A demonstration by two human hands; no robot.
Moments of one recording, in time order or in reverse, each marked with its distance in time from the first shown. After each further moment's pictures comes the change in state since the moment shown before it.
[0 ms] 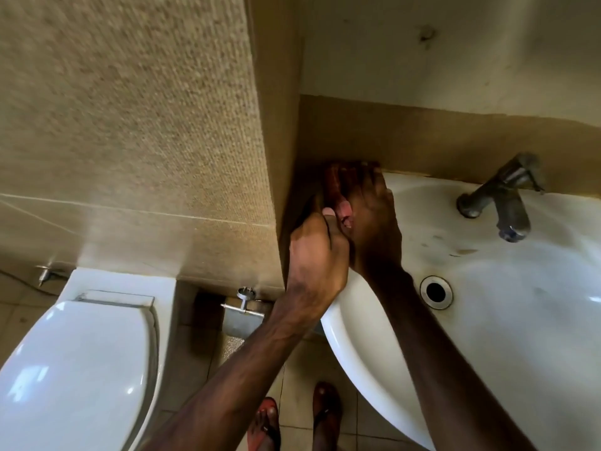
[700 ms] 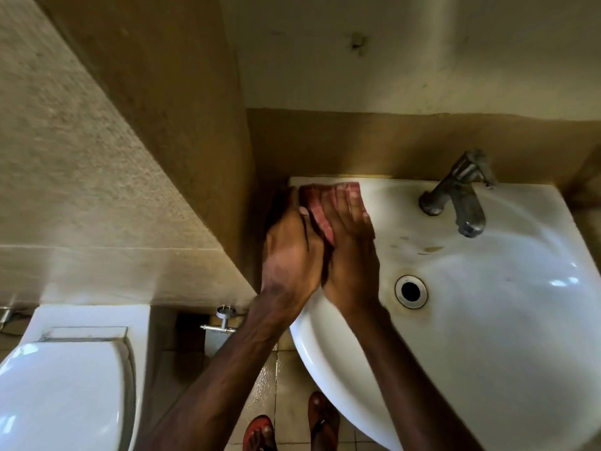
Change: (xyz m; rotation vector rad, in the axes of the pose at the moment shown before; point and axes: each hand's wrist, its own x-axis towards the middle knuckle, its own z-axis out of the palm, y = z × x) left_hand 0.019 0.003 0.019 0.151 -0.090 0.161; right_hand -0.037 0.002 0.001 0.335 0.203 0.155
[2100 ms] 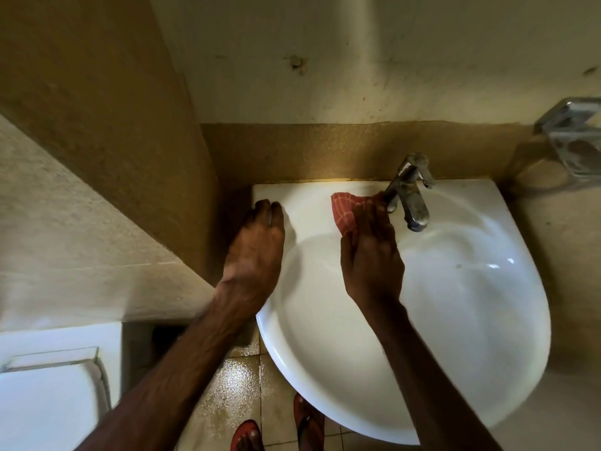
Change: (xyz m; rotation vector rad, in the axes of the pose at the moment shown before) left_hand 0.020 -0.002 0.004 0.851 -0.299 0.301; right_hand -0.014 0.054 -0.050 -0.253 0.217 0.225
